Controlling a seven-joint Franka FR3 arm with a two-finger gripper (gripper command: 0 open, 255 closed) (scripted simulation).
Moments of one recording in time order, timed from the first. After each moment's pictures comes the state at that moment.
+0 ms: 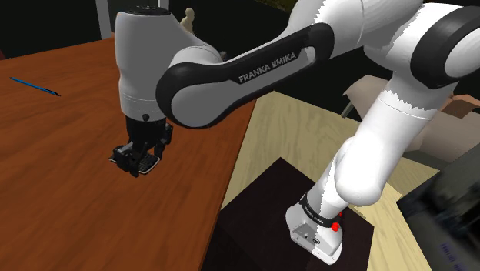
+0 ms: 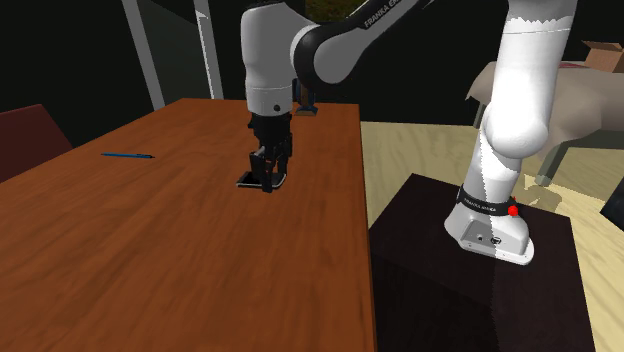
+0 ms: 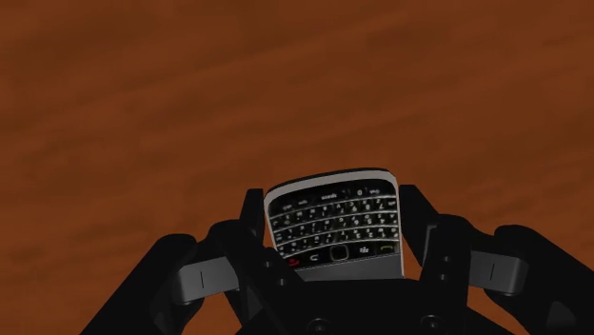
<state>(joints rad) 0.16 0.11 0.61 -2.09 -0.07 2.19 0.58</state>
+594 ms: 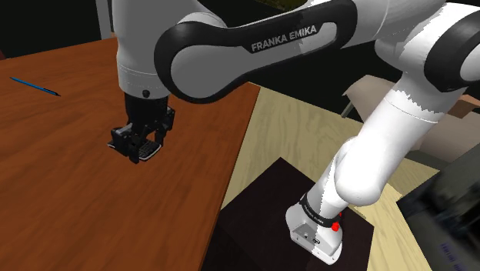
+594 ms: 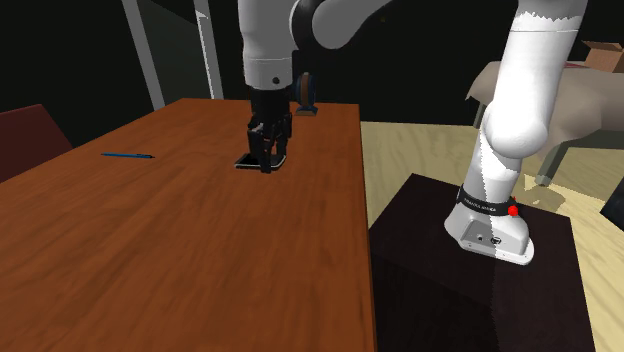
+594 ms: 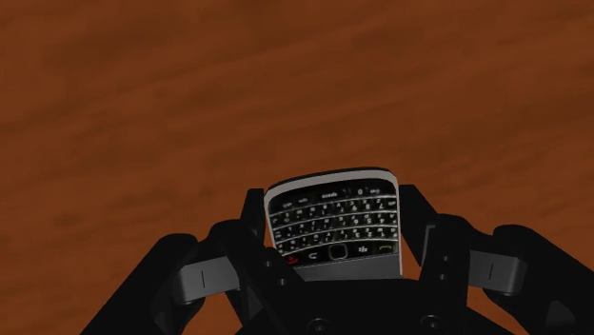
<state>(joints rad) 0.15 0.04 0.62 -2.03 -0.02 2.08 0.54</state>
